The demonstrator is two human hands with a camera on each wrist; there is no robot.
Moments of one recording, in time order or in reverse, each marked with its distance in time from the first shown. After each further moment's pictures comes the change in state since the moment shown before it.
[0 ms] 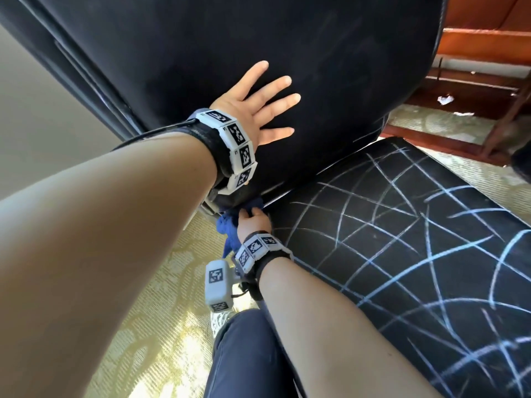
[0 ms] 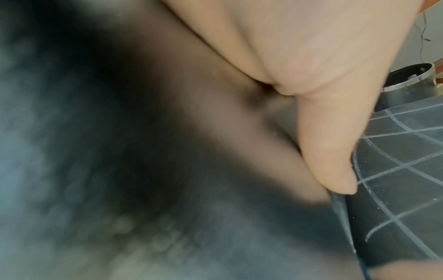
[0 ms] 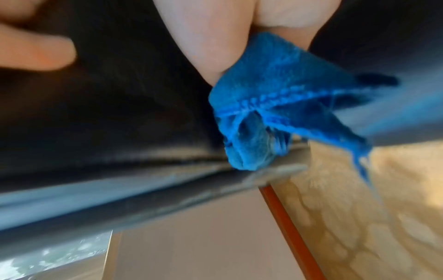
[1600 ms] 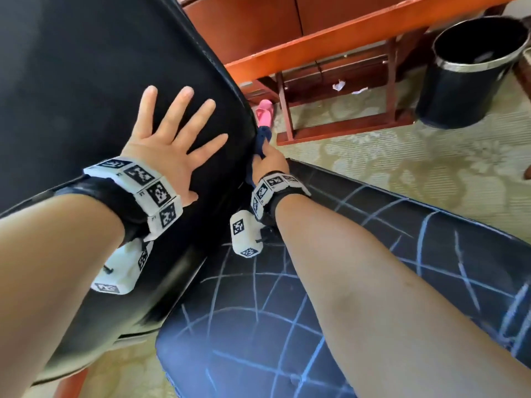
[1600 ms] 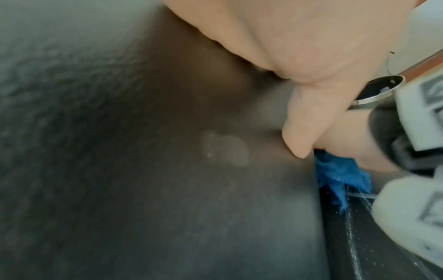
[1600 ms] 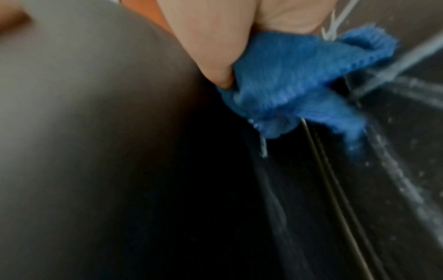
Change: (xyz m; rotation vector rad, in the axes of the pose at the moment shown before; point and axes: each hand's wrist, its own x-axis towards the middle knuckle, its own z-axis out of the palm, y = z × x) left_hand 0.140 0.011 -0.134 -0.054 0.059 -0.082; right_hand 0.152 -0.065 -0.276 0.214 0.386 -0.278
